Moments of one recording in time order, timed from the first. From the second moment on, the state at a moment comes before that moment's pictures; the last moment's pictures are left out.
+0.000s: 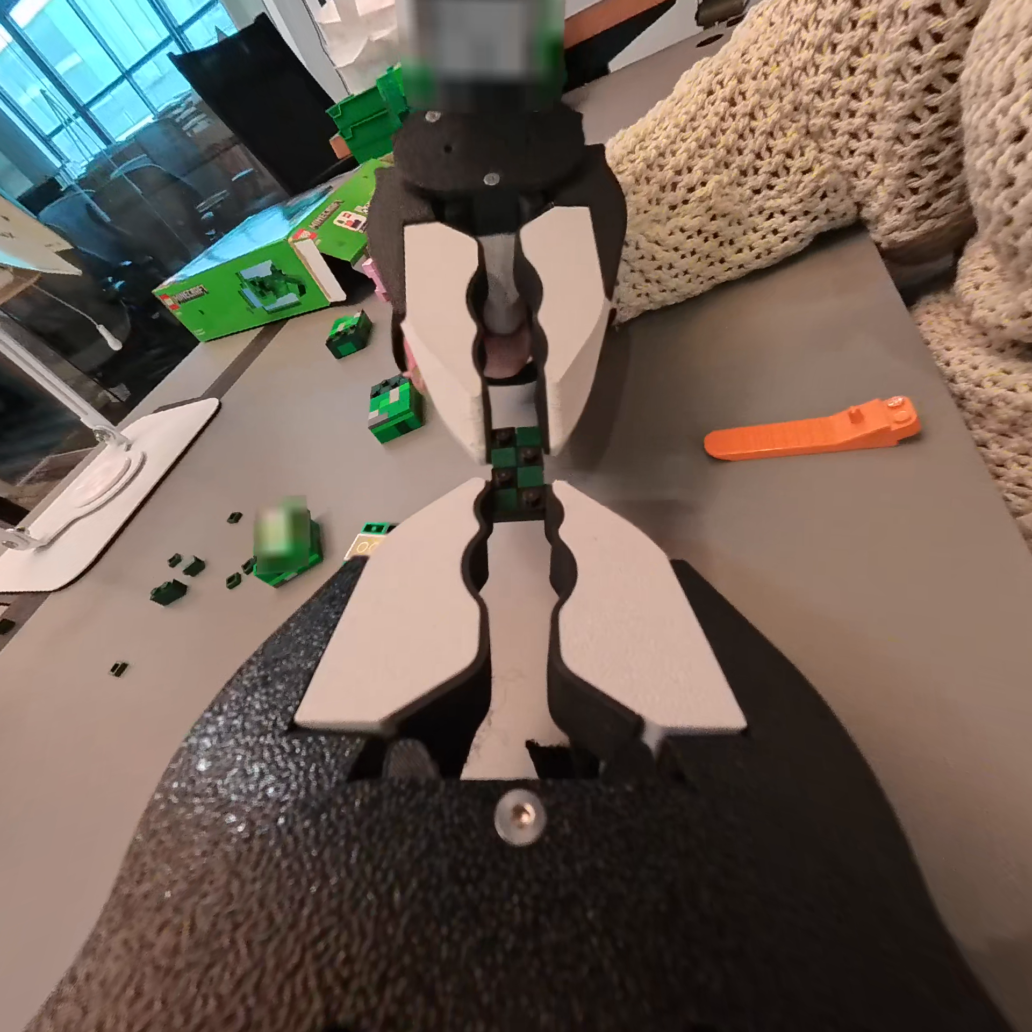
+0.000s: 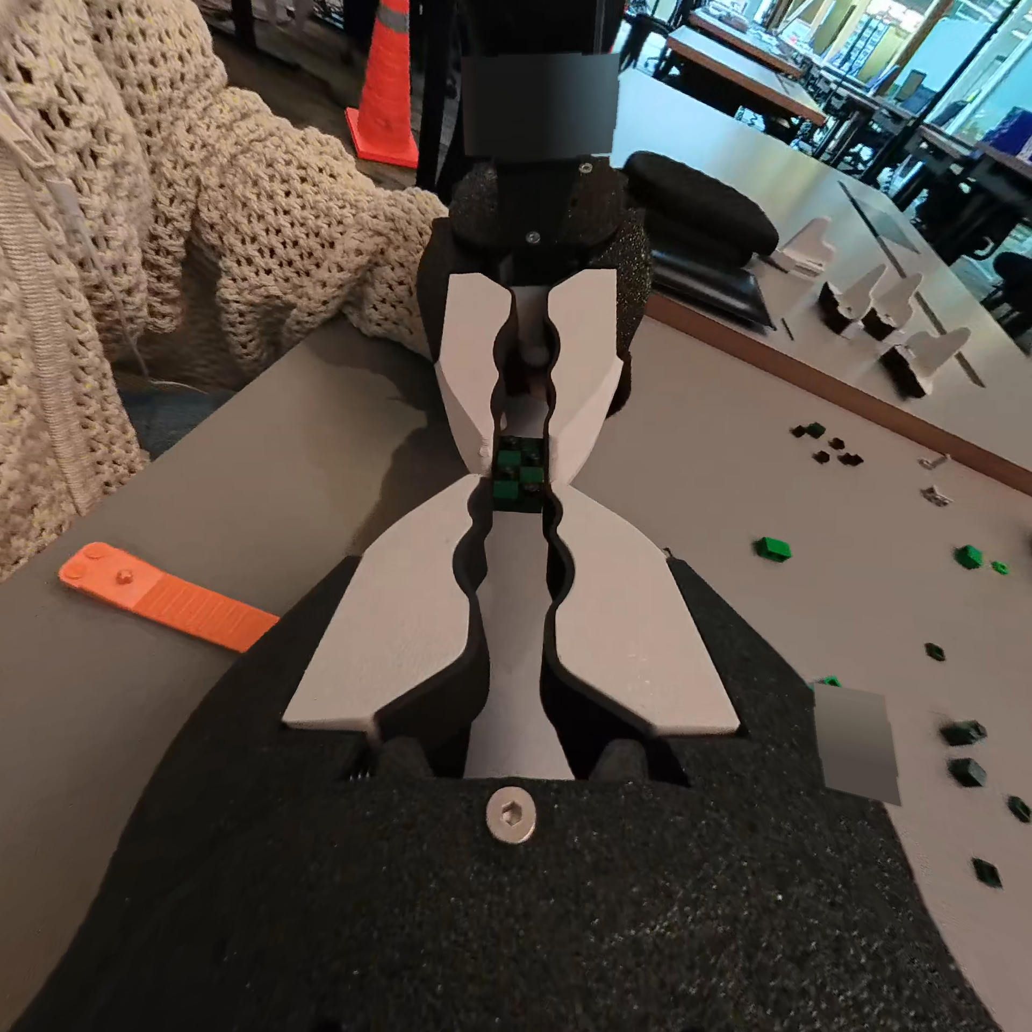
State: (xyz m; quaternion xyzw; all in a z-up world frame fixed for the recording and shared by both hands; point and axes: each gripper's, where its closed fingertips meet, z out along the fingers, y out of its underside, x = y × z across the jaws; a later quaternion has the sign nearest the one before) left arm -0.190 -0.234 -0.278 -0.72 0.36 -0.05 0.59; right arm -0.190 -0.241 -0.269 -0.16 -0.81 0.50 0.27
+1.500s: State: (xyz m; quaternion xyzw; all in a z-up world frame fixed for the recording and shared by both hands) left arm -0.227 -0.233 -0.243 -0.69 0.19 -0.16 0.68; right arm -0.125 -0.006 -0.275 -0.50 -0.67 0.31 0.46
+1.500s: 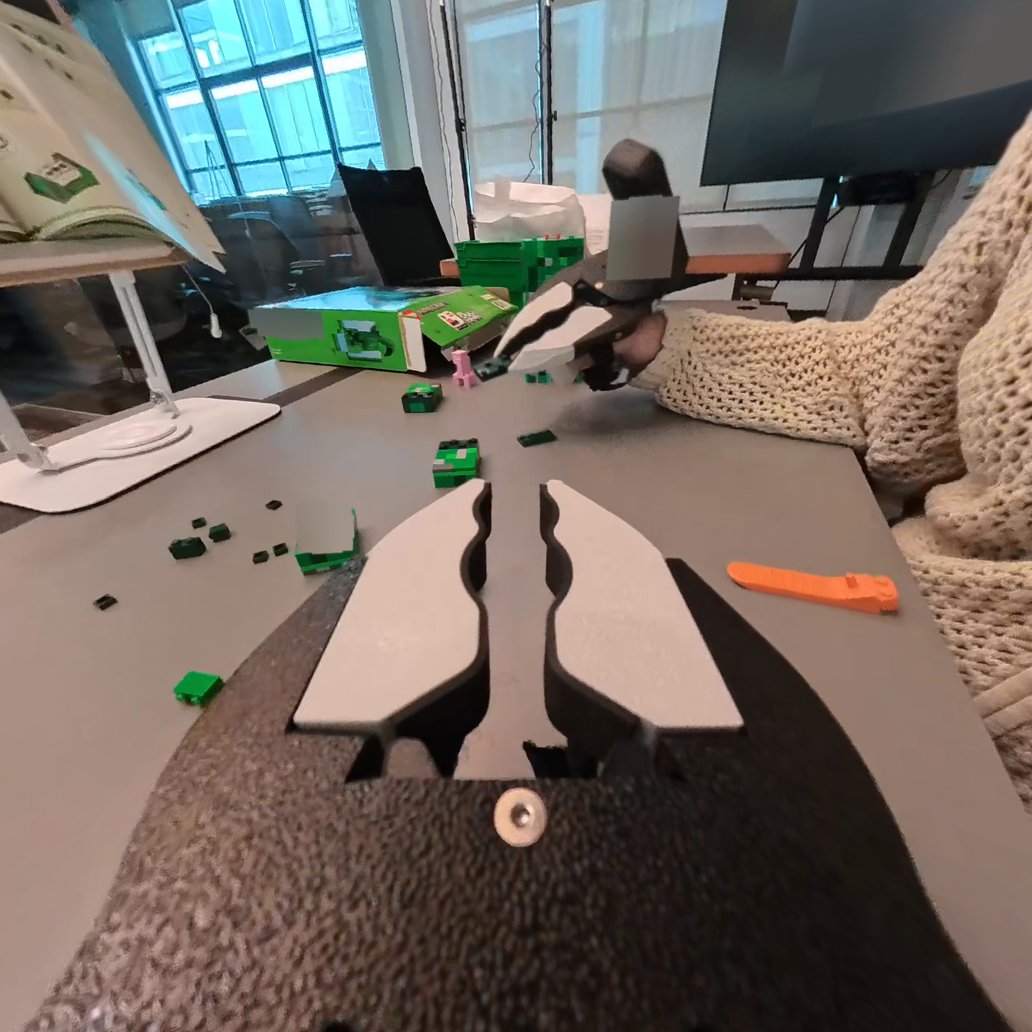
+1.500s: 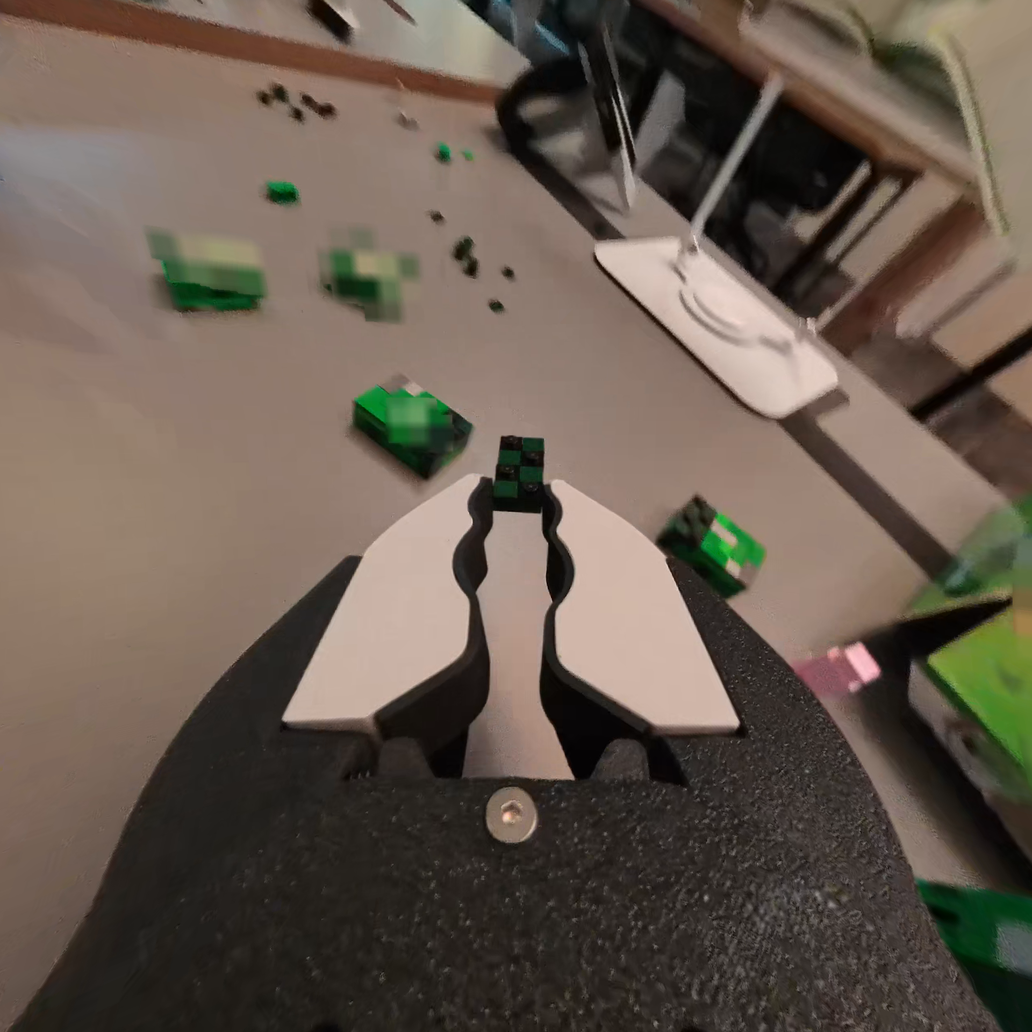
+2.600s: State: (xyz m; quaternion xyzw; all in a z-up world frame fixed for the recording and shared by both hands) left arm -0.228 -0.225 -0.249 -0.71 0.19 -0.10 0.67; right arm -0.091 -0.026 -0.323 -0.61 -0.69 0.23 0.31
